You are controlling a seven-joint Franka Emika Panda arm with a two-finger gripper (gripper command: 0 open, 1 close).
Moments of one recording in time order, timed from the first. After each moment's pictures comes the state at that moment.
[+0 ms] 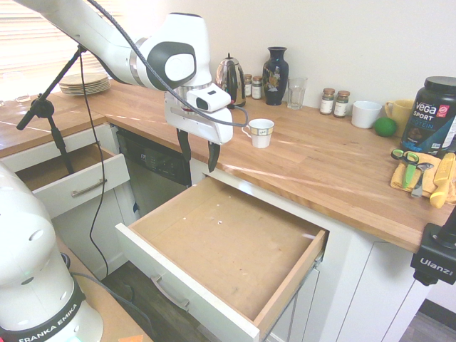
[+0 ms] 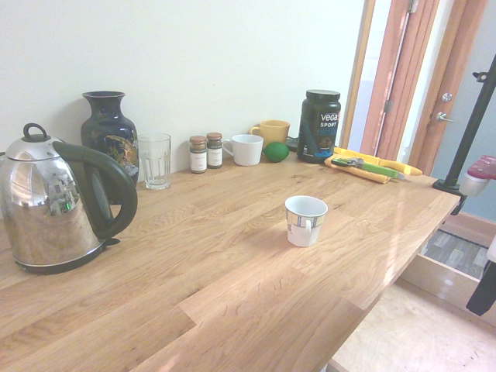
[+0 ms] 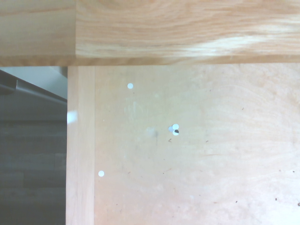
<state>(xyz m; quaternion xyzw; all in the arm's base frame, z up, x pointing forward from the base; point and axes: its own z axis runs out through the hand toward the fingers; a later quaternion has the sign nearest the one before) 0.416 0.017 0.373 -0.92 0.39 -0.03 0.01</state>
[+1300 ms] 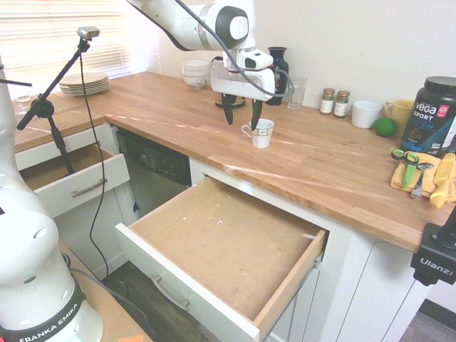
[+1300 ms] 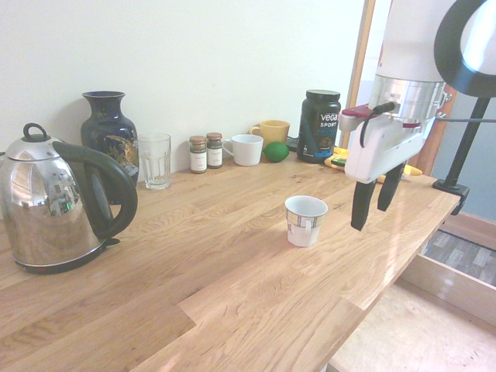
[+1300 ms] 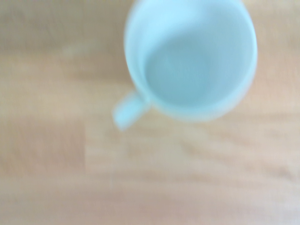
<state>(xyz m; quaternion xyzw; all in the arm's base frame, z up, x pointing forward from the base) 0.609 0.026 0.433 -0.92 0.40 -0.04 -0.01</state>
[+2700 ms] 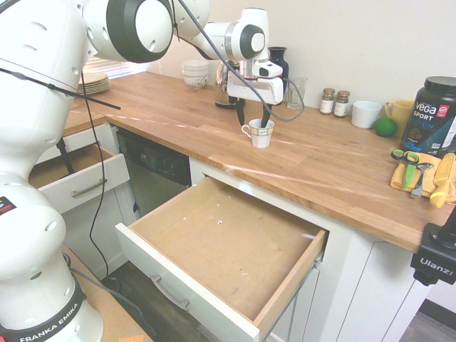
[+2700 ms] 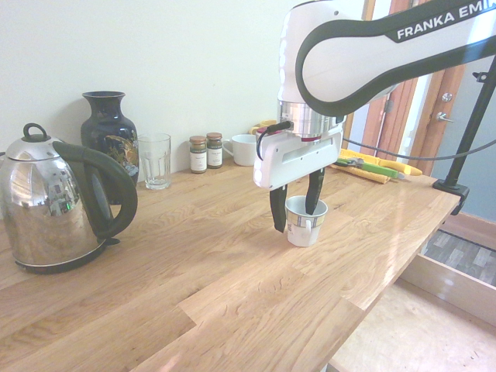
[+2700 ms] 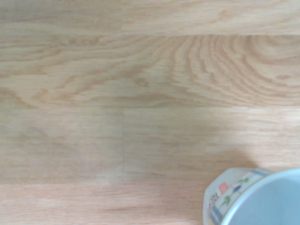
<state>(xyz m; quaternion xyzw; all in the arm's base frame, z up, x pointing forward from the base) 0.720 0.061 0.384 -0.92 0.40 -0.01 -0.02</state>
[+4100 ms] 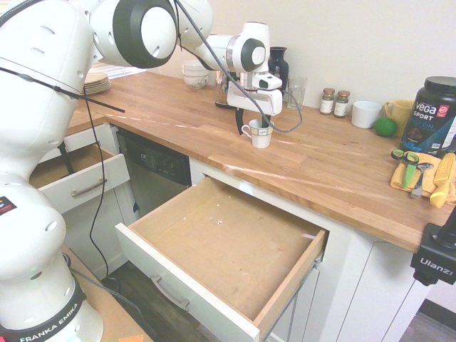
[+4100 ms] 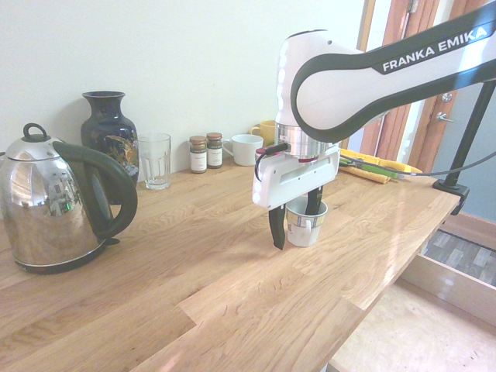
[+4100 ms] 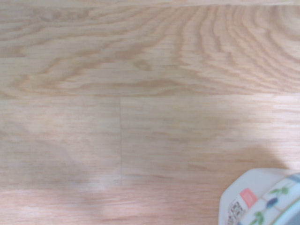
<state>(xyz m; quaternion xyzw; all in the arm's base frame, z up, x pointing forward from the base) 0.721 0.060 0.350 -0.91 0.40 0.00 -0.02</state>
